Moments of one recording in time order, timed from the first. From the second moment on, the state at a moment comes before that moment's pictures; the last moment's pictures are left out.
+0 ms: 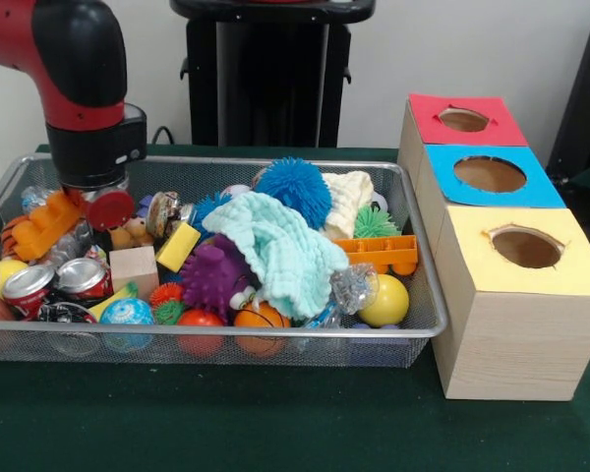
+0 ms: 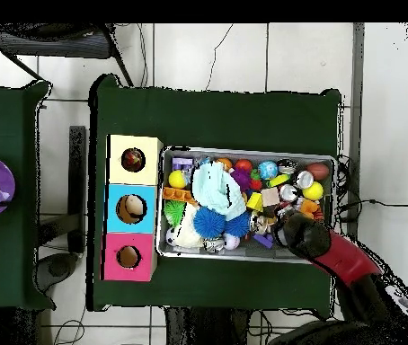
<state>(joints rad) -0.72 -0.38 0.04 1.67 -0.13 0.20 2.14</state>
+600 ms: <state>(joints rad) -0.70 -0.40 0.04 1.70 -0.13 0.13 2.14</state>
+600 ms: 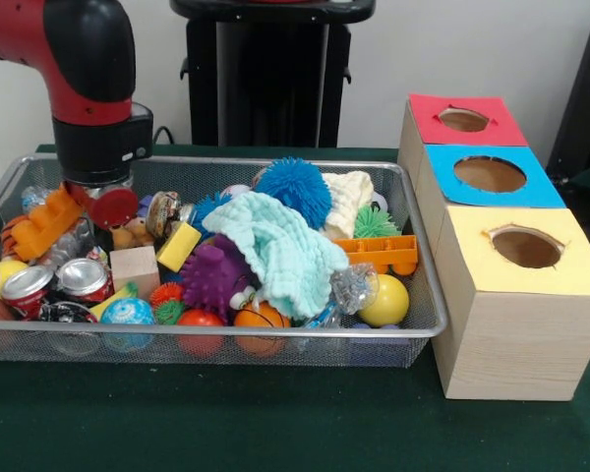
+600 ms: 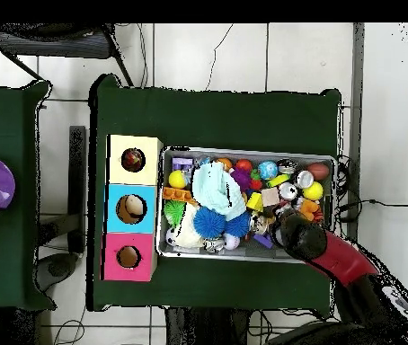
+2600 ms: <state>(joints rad) -0.58 -0.77 0.04 1.78 -0.08 0.09 2.14</state>
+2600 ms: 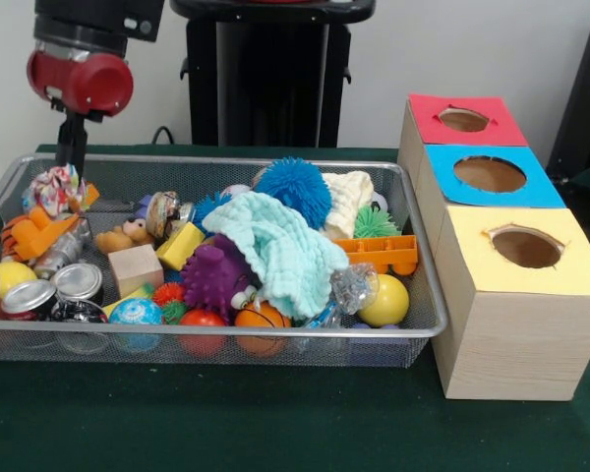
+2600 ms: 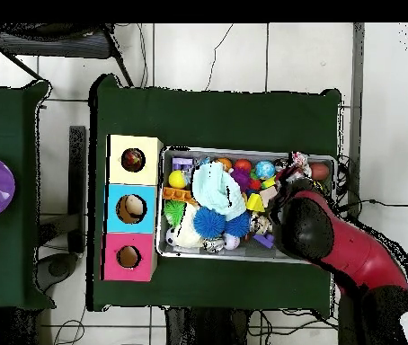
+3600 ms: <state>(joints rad) -0.27 -0.82 0.04 1.77 0.12 0.09 2.14</state>
